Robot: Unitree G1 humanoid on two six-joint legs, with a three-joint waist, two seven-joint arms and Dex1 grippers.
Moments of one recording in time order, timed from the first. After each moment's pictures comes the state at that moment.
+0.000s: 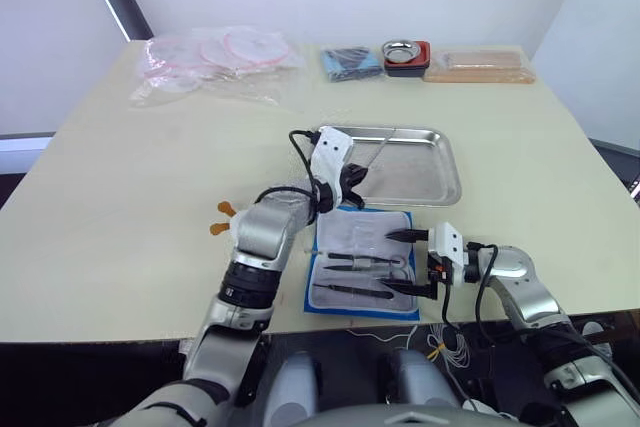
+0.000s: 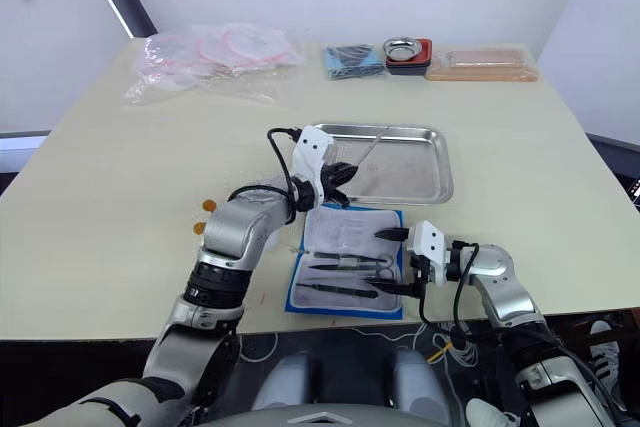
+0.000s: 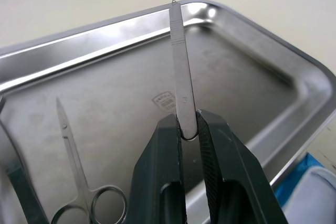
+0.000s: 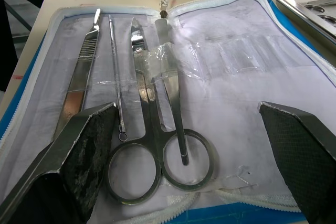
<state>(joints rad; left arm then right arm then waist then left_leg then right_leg) -0.58 0.14 -0.12 -0.03 -0.14 0.84 -0.37 -0.23 -0.41 0.26 0.29 0.21 -0.16 1.16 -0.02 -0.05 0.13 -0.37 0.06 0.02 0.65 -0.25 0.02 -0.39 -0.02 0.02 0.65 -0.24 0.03</state>
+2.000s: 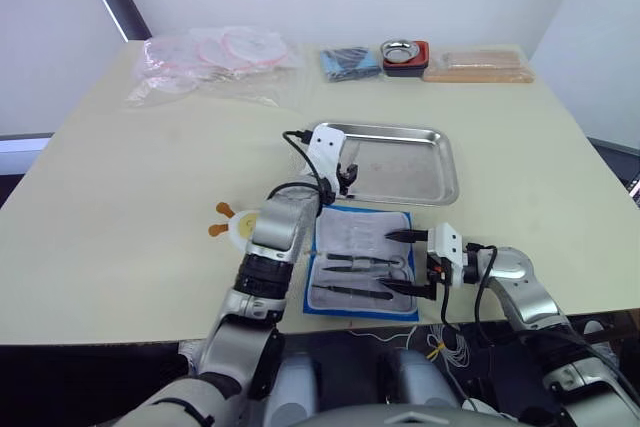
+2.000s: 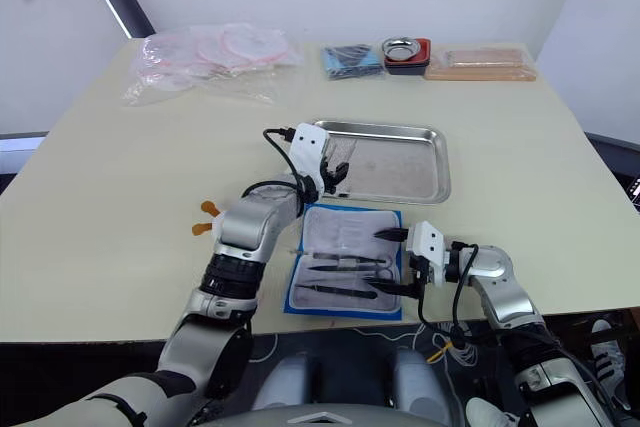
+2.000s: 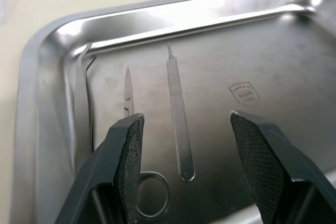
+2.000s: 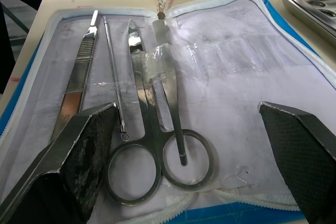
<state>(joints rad) -0.63 0.15 -0.09 0.11 -0.08 0.78 -0.25 -0.22 -0.40 0.26 0.28 0.21 -0.17 1.15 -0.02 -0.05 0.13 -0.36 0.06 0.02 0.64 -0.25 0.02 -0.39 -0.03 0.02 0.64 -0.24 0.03</state>
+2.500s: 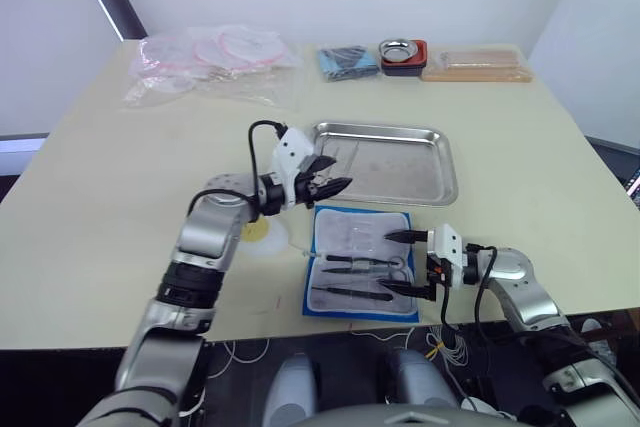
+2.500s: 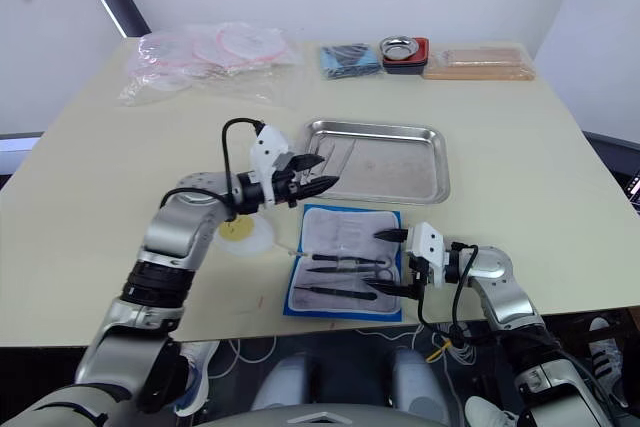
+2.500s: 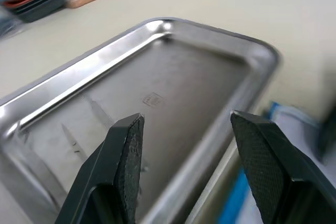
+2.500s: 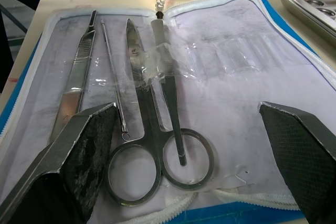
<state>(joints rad) -0.53 0.51 -0.10 0.07 -0.25 0.38 -0.94 -0.22 -0.41 0.26 0.27 0.21 -0.16 1.15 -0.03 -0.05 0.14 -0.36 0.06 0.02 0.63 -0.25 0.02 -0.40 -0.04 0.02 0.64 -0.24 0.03</state>
